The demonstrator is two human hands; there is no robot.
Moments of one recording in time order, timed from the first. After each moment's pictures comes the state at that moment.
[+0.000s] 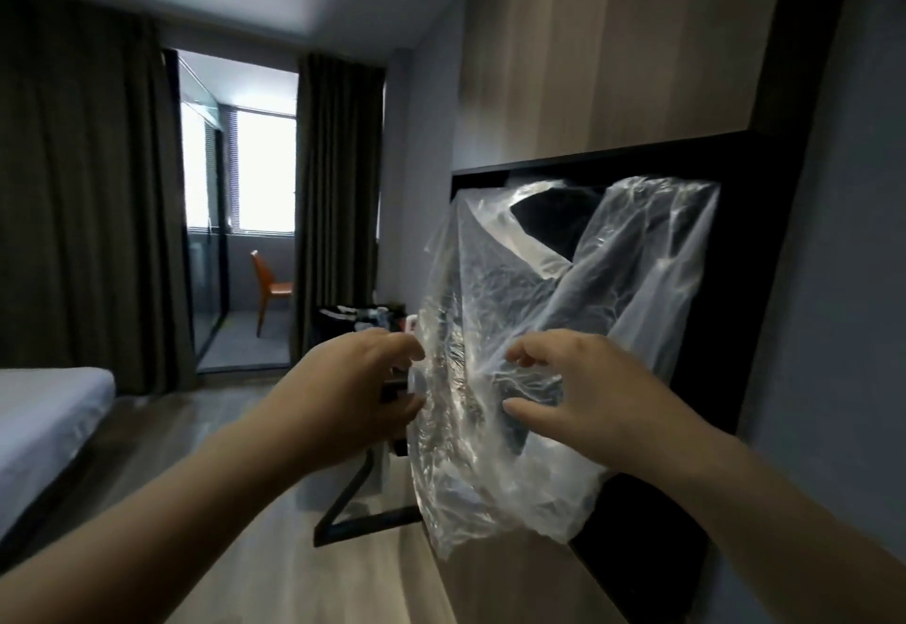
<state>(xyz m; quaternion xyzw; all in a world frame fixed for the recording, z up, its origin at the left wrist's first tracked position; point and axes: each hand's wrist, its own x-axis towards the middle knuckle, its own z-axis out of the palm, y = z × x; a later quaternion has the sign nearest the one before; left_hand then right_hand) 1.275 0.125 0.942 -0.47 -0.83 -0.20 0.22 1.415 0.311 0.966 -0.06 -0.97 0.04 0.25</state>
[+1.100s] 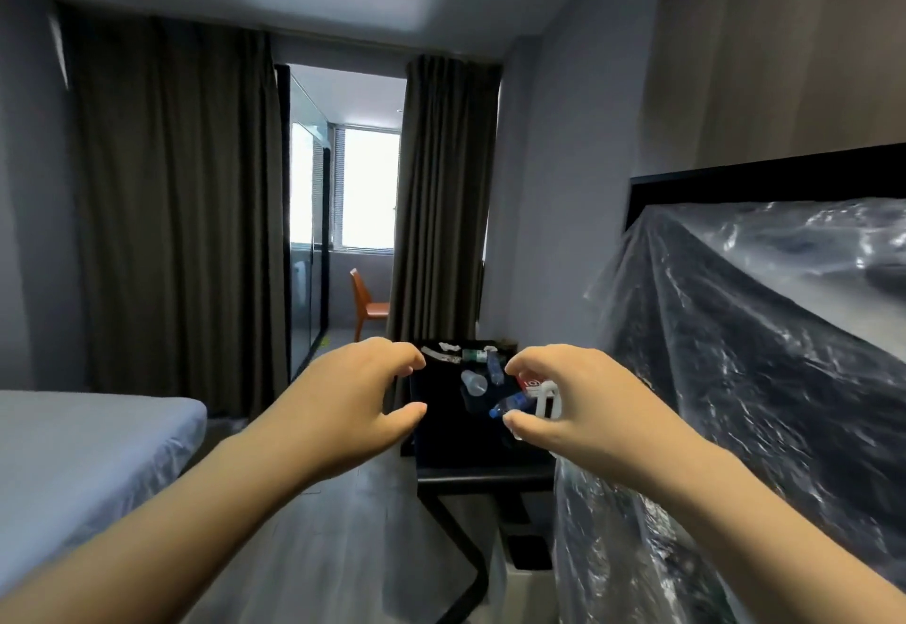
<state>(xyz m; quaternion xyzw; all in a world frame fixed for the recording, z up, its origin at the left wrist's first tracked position) 0.759 0.148 0.949 -0.38 -0.88 -0.17 0.24 0.851 0.371 0.963 0.06 -0.97 0.05 0.25</state>
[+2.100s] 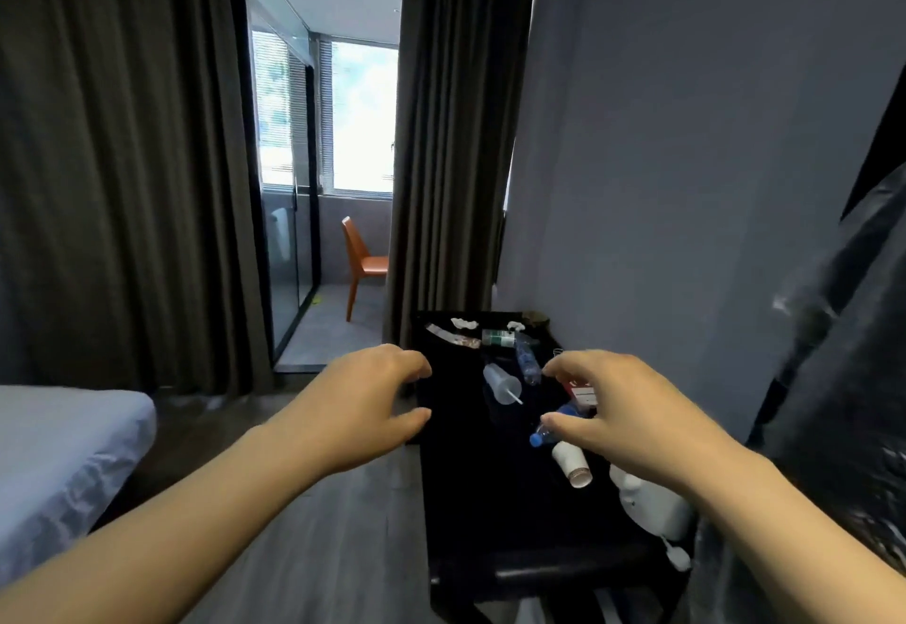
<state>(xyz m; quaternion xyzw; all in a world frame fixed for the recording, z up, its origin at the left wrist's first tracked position) 0.295 0.271 0.875 -0.38 -0.90 -0.15 0.14 0.395 0.511 0.891 0.00 -0.98 0.07 0.17</state>
